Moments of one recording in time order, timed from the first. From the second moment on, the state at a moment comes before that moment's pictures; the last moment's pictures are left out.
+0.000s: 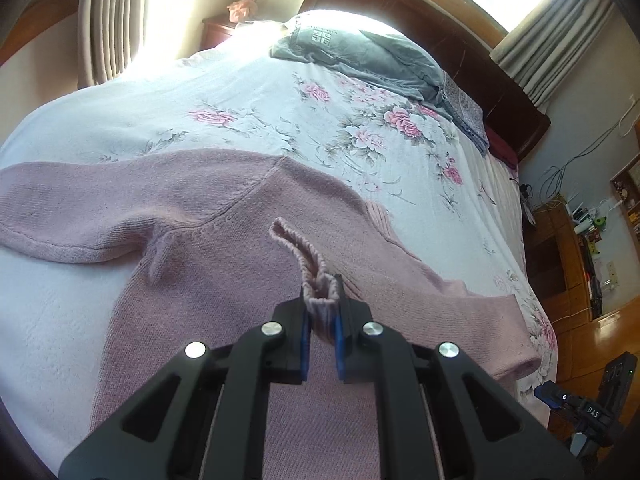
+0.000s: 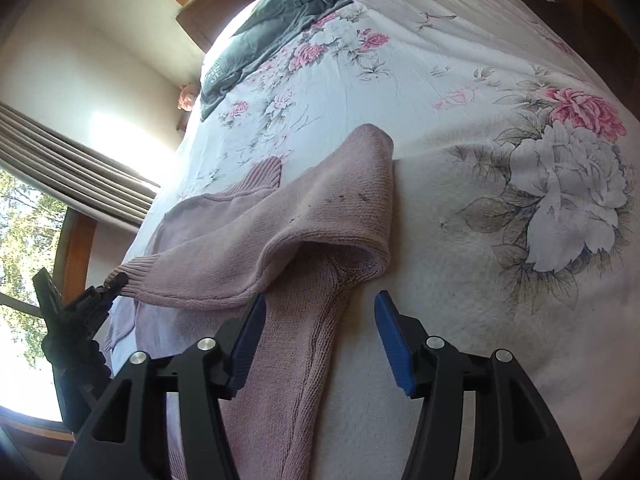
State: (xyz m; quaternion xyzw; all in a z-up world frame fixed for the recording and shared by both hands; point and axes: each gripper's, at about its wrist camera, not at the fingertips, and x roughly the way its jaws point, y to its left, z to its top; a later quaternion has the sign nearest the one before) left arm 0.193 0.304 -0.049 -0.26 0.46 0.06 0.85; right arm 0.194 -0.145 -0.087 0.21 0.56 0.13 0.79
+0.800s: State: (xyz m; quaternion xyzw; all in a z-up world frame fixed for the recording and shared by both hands) left arm 0.198 0.374 -0.053 -0.23 0.46 0.10 0.85; right arm 0.221 -0.109 -0.090 0.13 0.58 0.12 0.80
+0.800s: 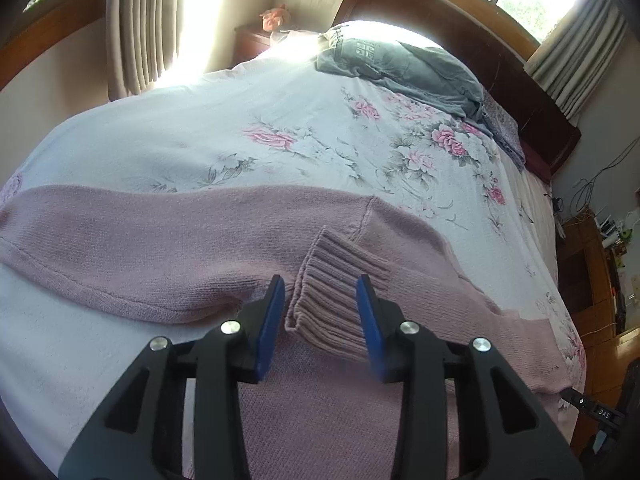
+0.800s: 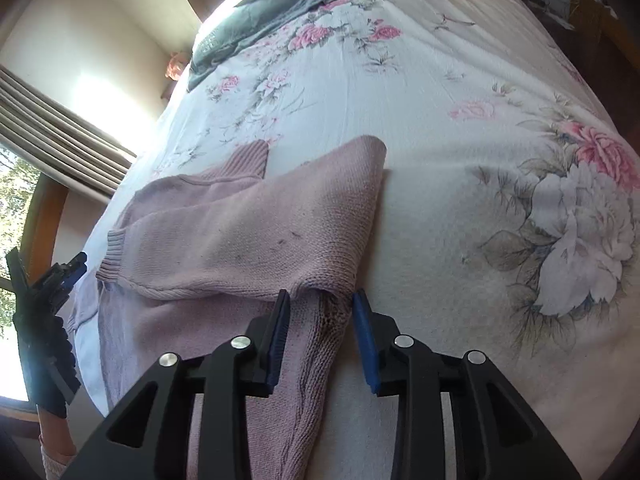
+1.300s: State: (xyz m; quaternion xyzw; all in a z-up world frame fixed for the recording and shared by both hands) left arm 0.222 0.335 -0.119 -0.21 0.53 0.03 0.82; right arm 0.224 -0.065 -0.127 0.10 0.62 0.11 0.77
